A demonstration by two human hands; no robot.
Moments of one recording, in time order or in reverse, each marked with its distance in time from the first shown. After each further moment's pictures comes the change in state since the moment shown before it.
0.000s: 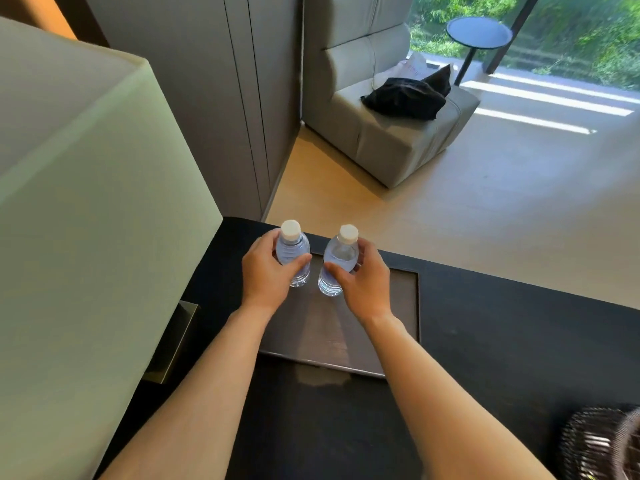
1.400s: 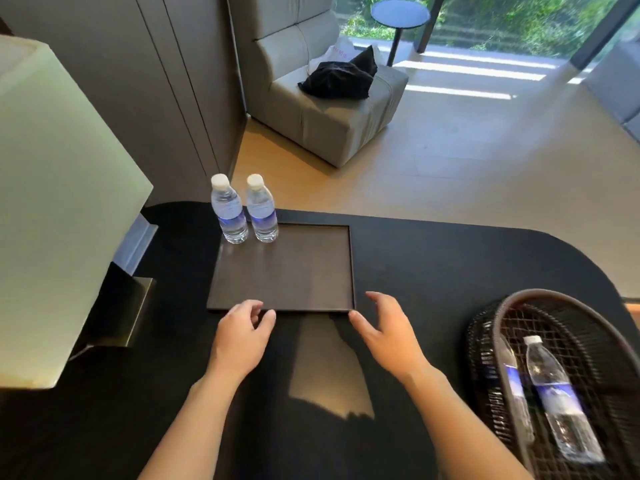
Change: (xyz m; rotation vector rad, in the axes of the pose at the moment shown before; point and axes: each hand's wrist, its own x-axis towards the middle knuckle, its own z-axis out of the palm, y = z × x) left_hand -0.194 0.016 0.000 0.280 -0.346 -0.199; right_hand -0.196 0.056 -0.171 -0.300 -0.136 0.209
